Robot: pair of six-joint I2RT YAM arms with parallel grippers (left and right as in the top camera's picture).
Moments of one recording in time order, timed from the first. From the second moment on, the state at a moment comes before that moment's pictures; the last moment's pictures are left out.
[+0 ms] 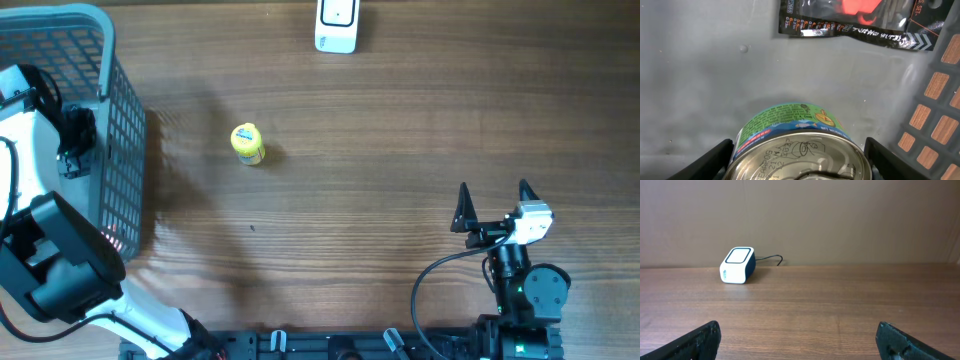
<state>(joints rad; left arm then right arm) 0.50 1.90 1.50 -0.90 0.01 -1.32 -0.08 0.02 0.01 0.00 -0.14 0.04</state>
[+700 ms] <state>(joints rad) 0.50 1.68 1.50 -0.90 0.01 -1.31 -0.08 0.02 0.01 0.00 -0.14 0.04</state>
